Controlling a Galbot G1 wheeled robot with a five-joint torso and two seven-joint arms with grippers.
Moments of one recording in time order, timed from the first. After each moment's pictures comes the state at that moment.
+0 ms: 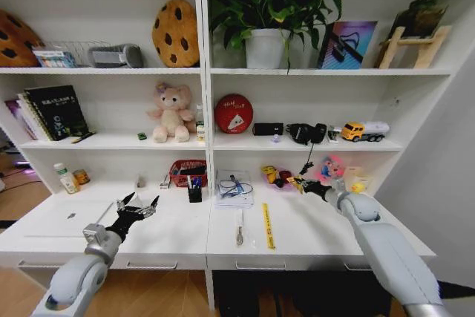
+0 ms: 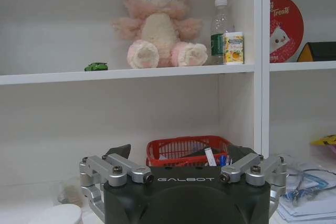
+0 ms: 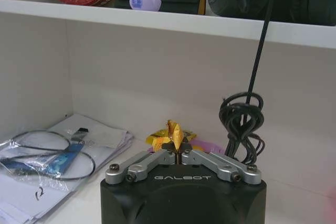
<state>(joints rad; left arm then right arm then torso) 1.46 -1.01 -0.76 -2.02 -0.56 0.18 0.10 -0.73 0.91 0.46 1.36 0.42 -0.40 -0.50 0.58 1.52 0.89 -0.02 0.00</state>
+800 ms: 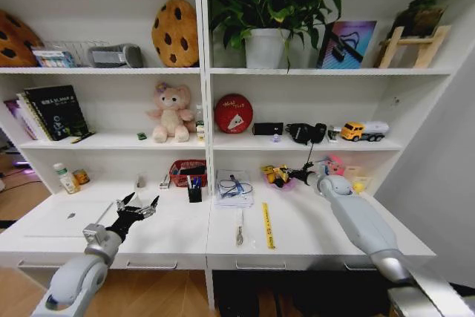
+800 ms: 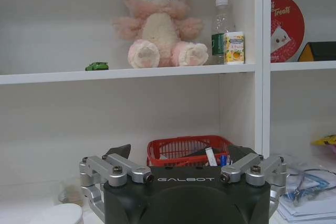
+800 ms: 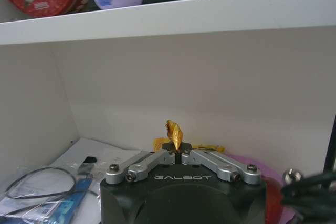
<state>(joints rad) 1.46 -1.01 -0.76 -2.02 -0.56 0.18 0.10 -0.33 1.00 0.15 0.94 0.60 -0.40 -0.46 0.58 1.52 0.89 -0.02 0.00</state>
